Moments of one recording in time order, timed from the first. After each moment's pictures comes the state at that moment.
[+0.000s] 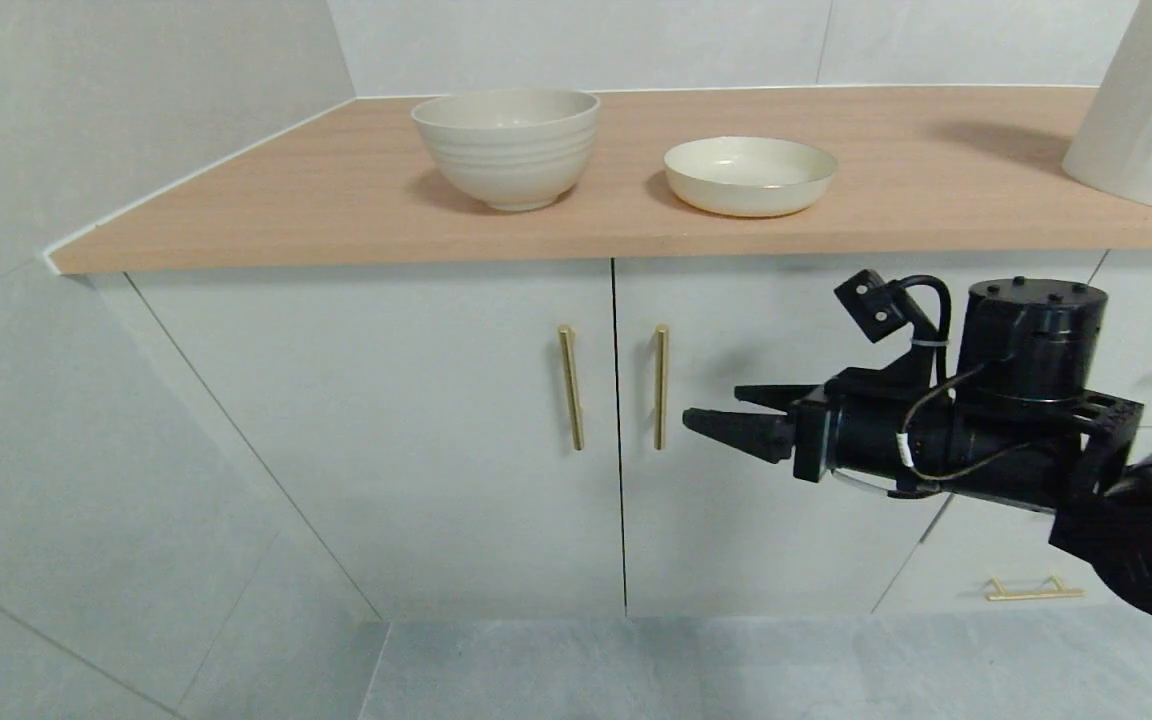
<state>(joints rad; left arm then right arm) 0.01 0.00 0.00 0.00 0.00 0.00 0.52 1.76 -0.85 -0.80 0.46 0.21</state>
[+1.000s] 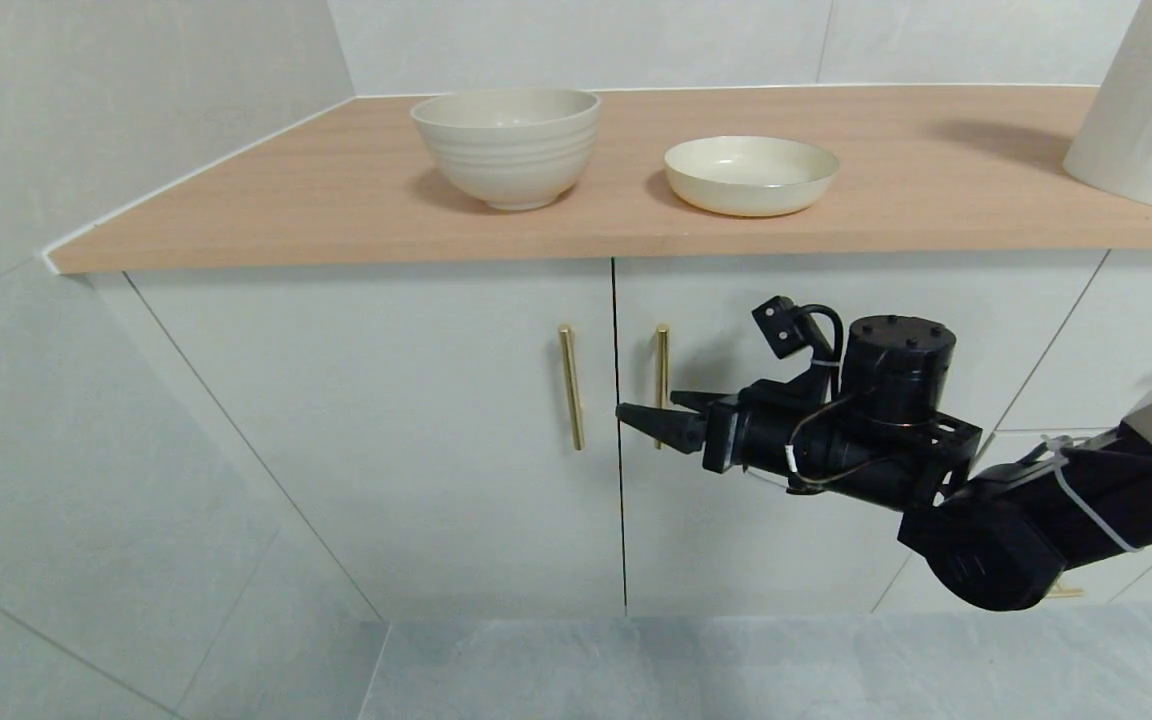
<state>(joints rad) 0.01 0.00 0.00 0.00 0.00 0.00 0.58 2.00 -0.95 -1.03 0.42 0.34</state>
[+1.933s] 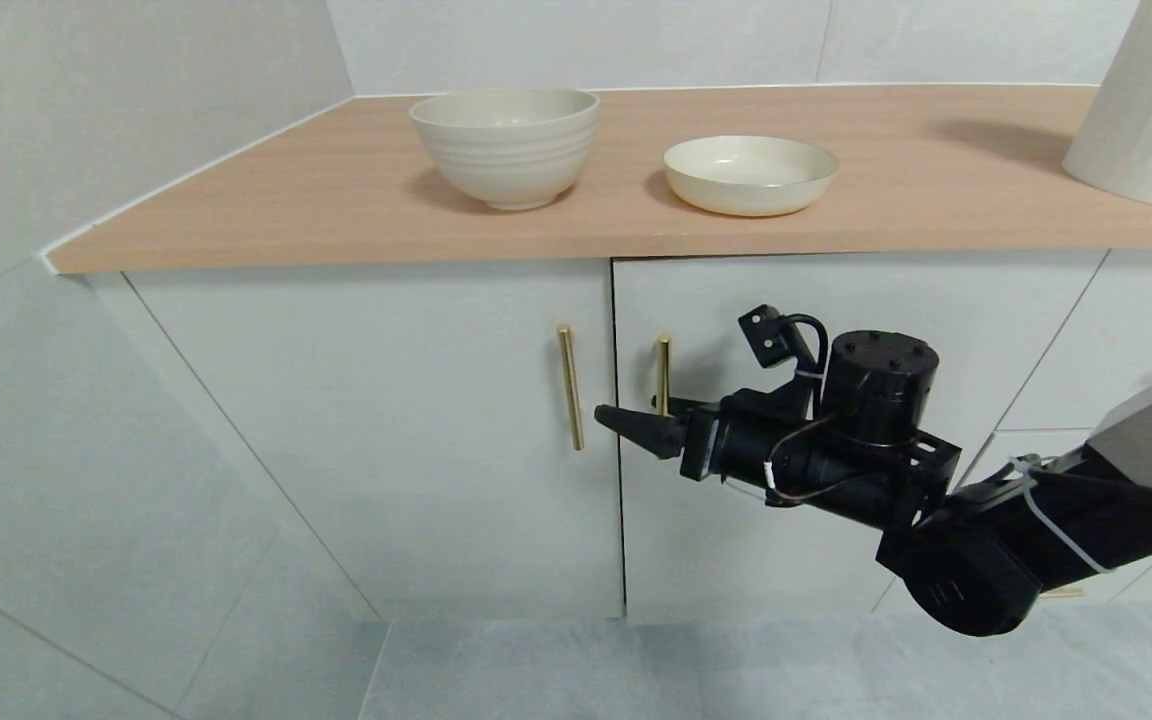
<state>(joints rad) 0.01 0.00 0.00 0.00 0.00 0.00 0.65 2.03 -0.93 -1.11 0.38 0.43</state>
